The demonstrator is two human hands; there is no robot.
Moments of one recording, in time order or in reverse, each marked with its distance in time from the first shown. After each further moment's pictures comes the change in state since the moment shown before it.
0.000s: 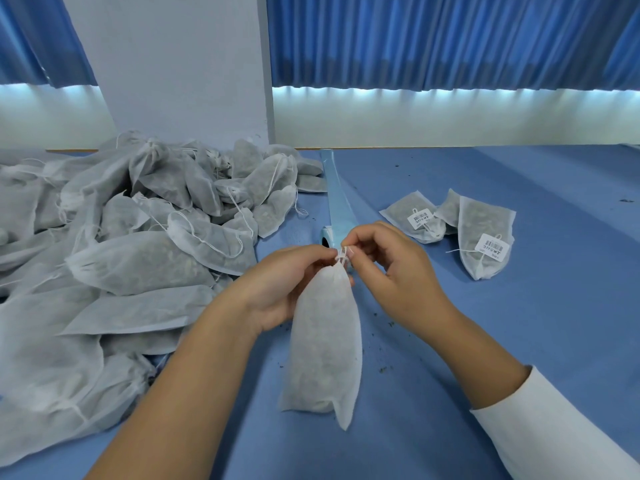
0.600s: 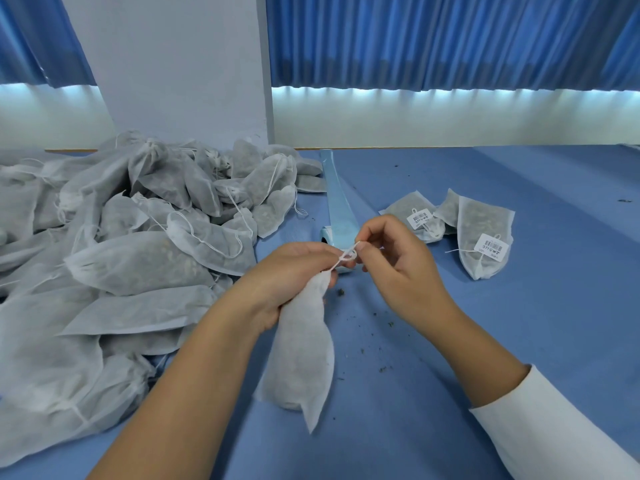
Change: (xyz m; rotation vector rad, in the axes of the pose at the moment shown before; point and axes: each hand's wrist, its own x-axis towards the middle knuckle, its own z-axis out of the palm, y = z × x) left_hand 0.000 0.000 0.005 0.284 0.111 0.086; right_hand 0.001 0.001 -0.001 0.194 0.057 0.112
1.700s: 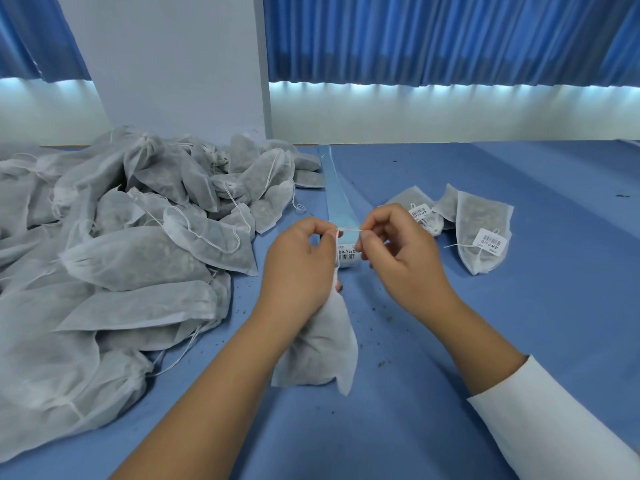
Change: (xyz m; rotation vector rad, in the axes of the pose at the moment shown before) left_hand 0.005 -0.008 0.027 0.222 0.474 0.326; right_hand 0.005 0.006 -0.004 -0.107 0.061 0.002
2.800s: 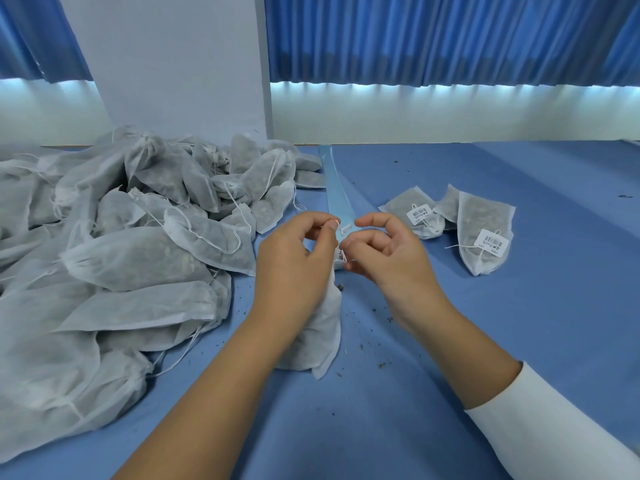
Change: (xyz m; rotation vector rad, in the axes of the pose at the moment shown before) left_hand 0.001 -0.007 -0.002 0.039 0.151 0.258; right_hand -0.003 -0.006 0.015 0.529 0.018 0.367
